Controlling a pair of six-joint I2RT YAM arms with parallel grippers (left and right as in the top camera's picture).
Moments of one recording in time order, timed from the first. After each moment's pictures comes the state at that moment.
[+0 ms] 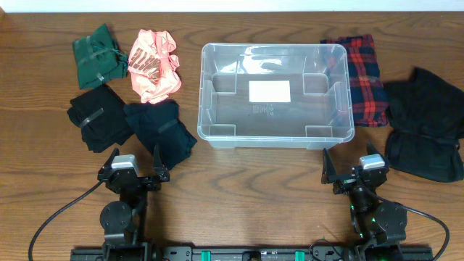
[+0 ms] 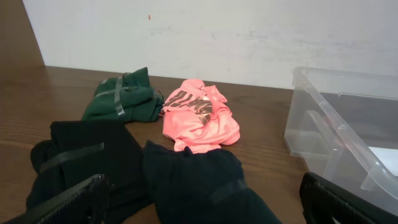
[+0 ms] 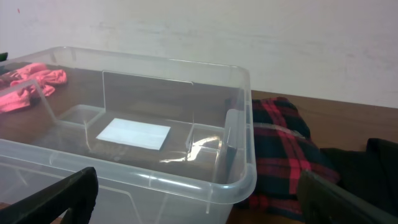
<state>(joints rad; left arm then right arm) 0.04 0.01 0.02 -0.11 -0.01 -0.09 0.12 0.01 0.01 -0.07 -0.06 -0.02</state>
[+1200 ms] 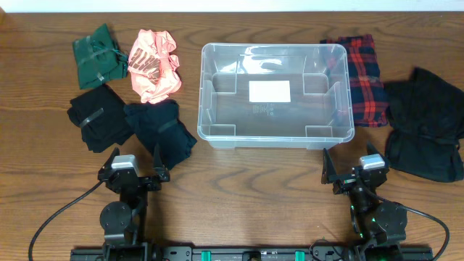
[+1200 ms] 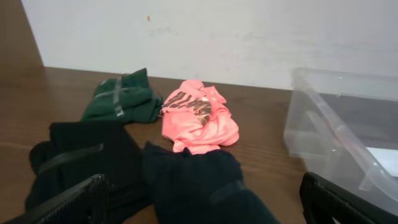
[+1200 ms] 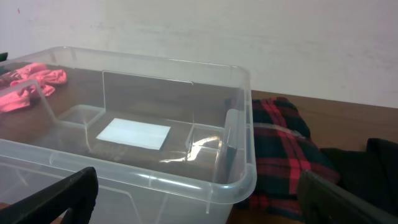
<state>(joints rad) 0.04 0.01 0.02 -0.09 0.01 -0.09 0.12 0.01 0.01 -0.07 -0.06 -0.02</state>
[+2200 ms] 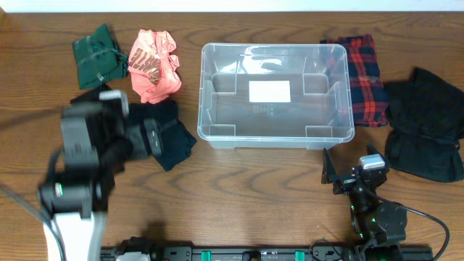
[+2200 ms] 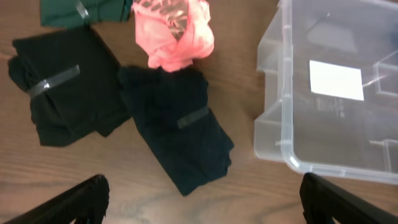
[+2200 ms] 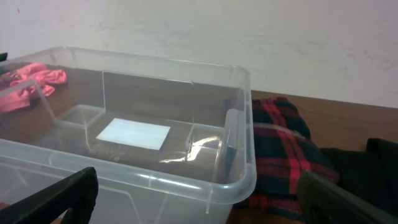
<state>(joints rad) 0.04 1.04 1.18 -1.04 0.12 -0.15 0.12 0.01 0.01 -0.07 -0.06 -0.02</state>
